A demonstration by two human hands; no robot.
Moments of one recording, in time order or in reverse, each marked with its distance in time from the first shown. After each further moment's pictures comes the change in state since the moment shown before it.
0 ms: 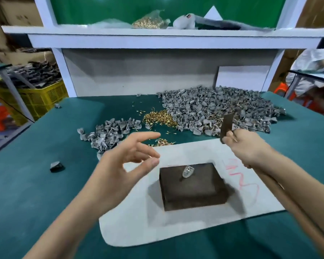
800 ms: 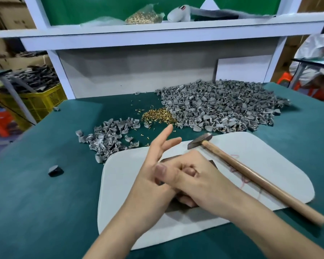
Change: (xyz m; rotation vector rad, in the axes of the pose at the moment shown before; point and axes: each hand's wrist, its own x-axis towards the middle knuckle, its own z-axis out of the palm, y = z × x) left_hand 0.004 0.005 0.069 -0.483 0.044 -0.142; right_hand -0.103 -0.089 0.030 0.821 -0.452 -0.592
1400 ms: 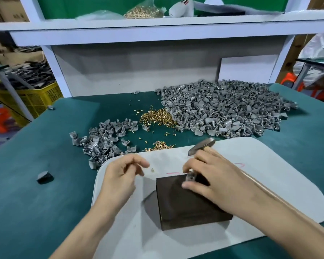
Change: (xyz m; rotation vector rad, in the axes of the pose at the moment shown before) left_hand 0.030 -0.056 -0.065 0.383 0.213 -0.145; right_hand 0.005 0.064 -0.057 -1.015 -0.010 0.107
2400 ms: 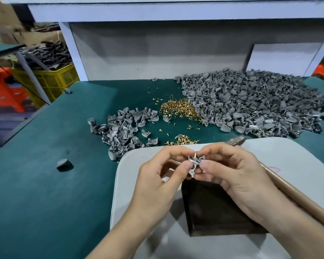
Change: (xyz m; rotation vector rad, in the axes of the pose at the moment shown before) left_hand -0.014 0.021 0.009 -0.235 -0.090 0.204; right_hand 0.029 -0.031 0.020 1.560 0.191 0.144
